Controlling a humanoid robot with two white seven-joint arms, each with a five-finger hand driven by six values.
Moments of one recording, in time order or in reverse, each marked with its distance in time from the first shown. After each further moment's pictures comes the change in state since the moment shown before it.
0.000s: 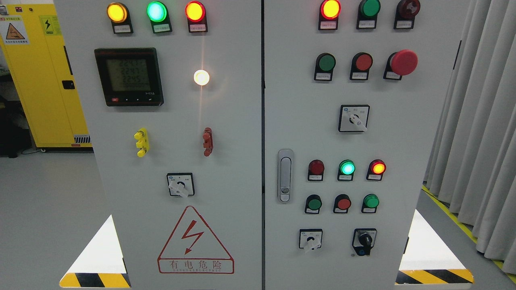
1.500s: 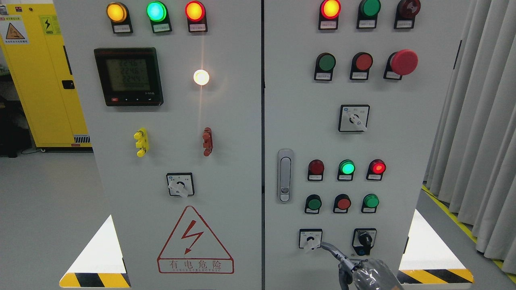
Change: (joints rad) left arm 0.000 -0.018 -0.002 0.000 -0.001 -0.001 0.000; right arm -0.325 -0.005 -0.120 -0.284 0.610 -0.081 -0.047
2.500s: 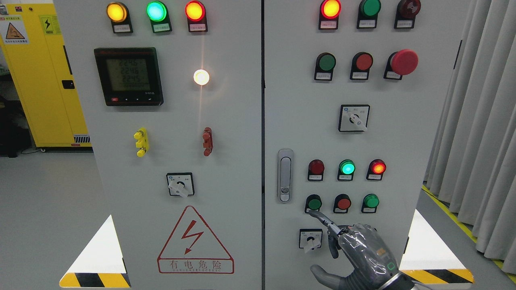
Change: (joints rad) left arm 0.000 -0.002 0.000 0.000 0.000 0.000 0.000; right arm -0.149 0.002 0.049 0.039 0.042 0.068 0.040
